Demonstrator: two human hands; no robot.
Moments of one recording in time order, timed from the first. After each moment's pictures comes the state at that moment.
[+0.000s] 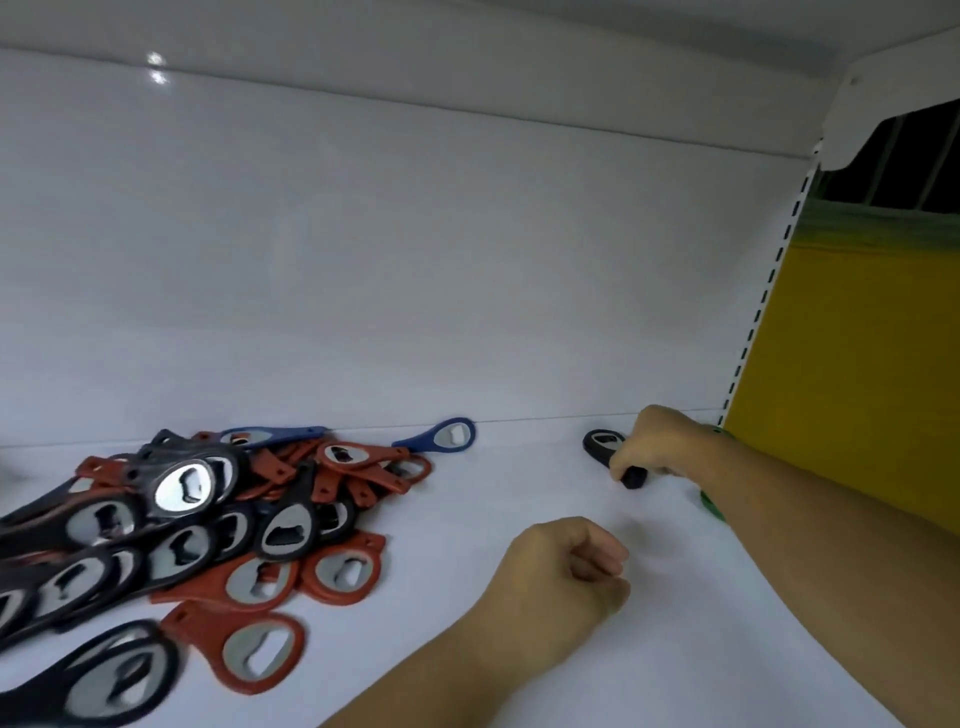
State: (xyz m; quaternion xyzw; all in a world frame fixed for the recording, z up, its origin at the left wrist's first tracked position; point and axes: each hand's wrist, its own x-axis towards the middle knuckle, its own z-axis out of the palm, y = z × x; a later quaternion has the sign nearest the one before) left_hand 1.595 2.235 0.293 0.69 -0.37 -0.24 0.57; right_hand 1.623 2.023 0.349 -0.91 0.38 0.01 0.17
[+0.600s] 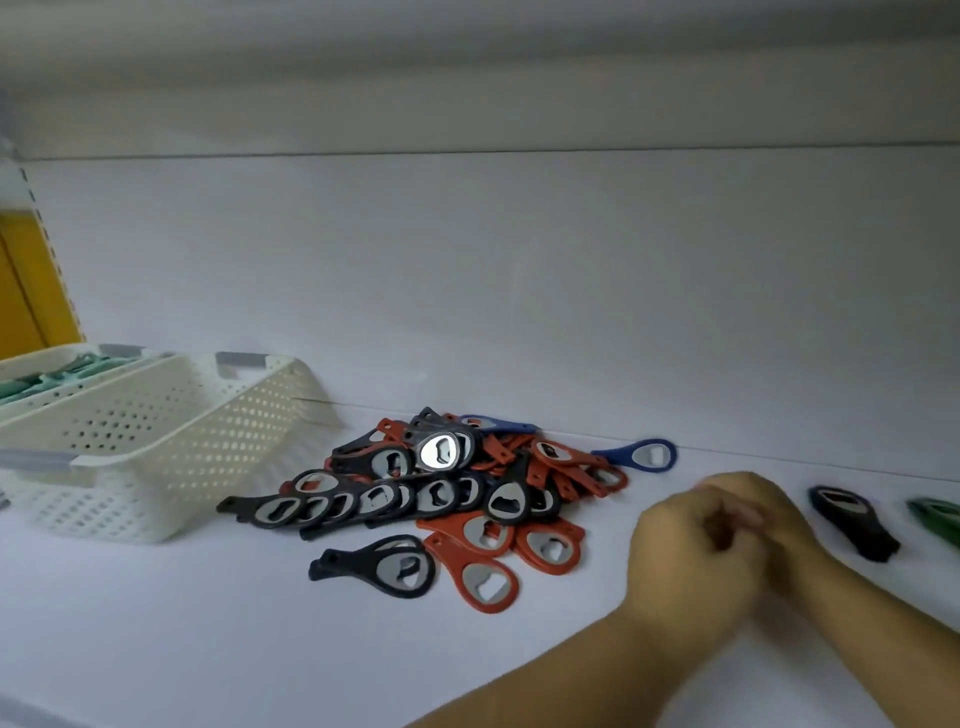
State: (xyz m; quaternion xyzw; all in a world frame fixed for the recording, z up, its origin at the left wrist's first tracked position) left_hand 1.598 2.262 0.319 0.73 -0.25 0.00 0.63; right_hand 1.620 2.146 0.320 -0.90 0.07 -0.15 0.41
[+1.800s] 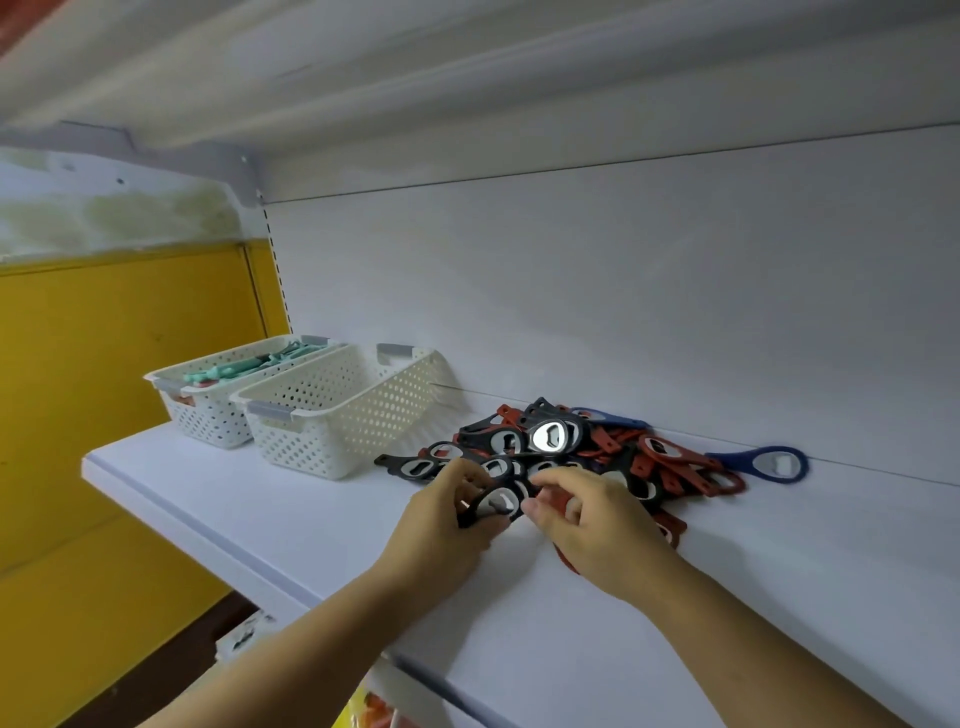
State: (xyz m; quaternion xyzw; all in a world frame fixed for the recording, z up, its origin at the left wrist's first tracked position) left_hand 1.588 2.487 0.308 0.88 -0.04 0.16 0.44; right_hand 1.622 2.311 0.306 -0.88 -0.25 -0.12 0.39
